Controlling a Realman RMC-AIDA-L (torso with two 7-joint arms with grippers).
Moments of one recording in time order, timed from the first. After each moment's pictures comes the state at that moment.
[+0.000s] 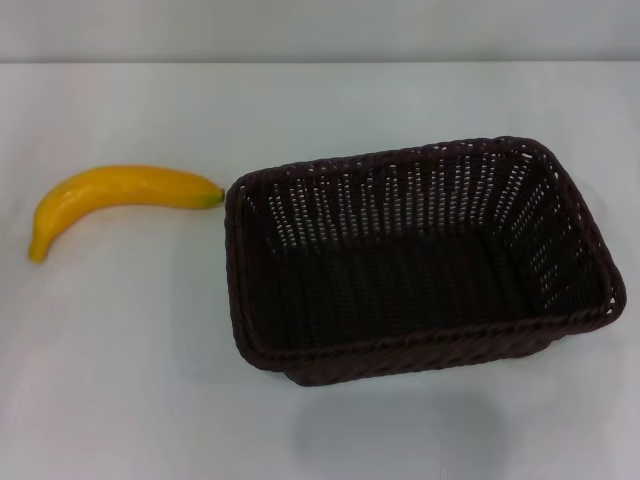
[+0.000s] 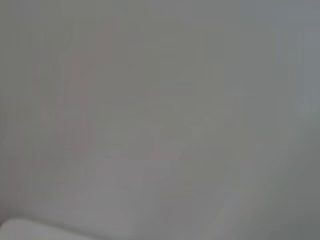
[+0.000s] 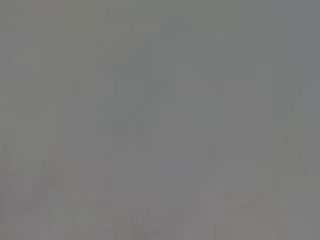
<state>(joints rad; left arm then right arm) -0.07 -1.98 0.62 0.84 -1.75 -1.22 1.50 0.12 2.00 -1.39 -1.54 0.51 0.36 -0.58</state>
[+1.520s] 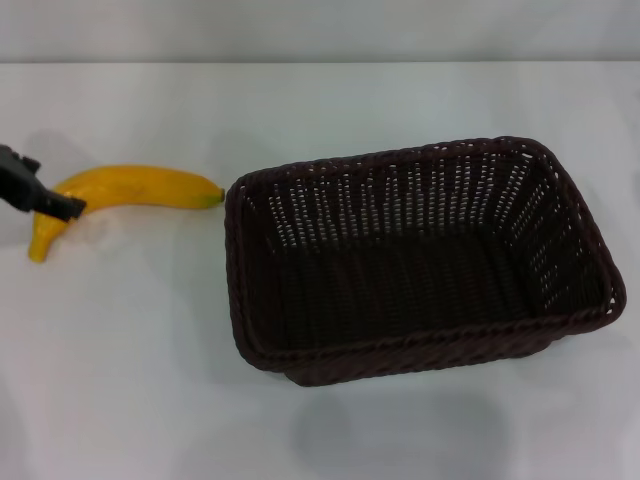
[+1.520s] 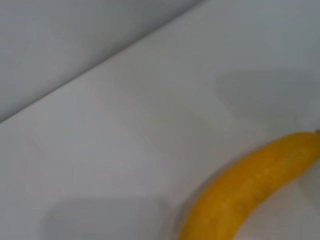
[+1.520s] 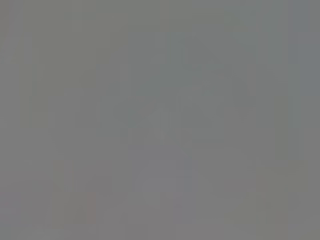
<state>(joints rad) -0.65 -1.92 0.91 0.94 -0.54 -1.33 1.12 0.13 2.00 -1.53 -1.32 0.60 -0.14 -0.64</state>
